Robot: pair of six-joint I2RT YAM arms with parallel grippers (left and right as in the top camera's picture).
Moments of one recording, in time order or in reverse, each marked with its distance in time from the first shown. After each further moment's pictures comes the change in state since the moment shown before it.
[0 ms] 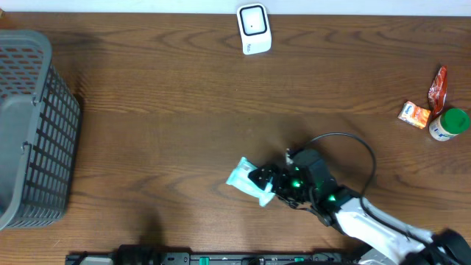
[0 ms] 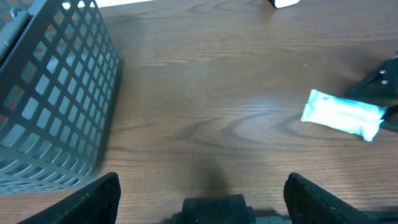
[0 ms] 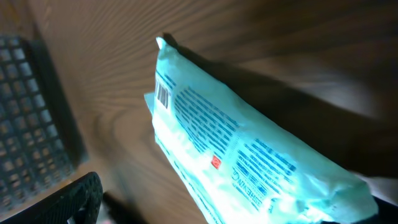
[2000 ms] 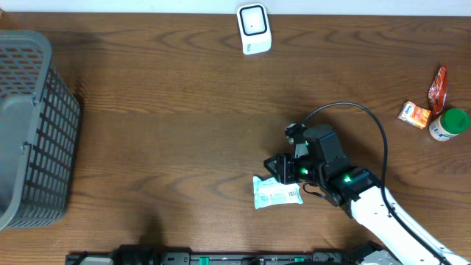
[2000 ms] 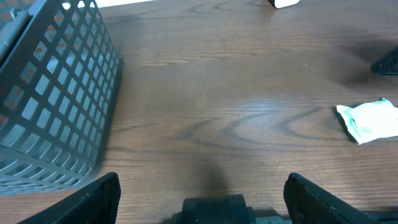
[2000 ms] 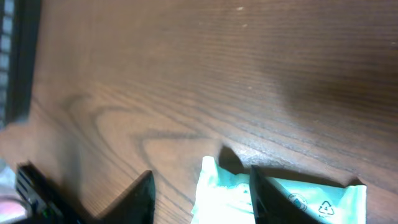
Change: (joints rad) left arm 0.000 0.000 0.000 0.000 0.000 0.000; right arm -0.104 -0.152 0.285 -0.471 0.050 -0.642
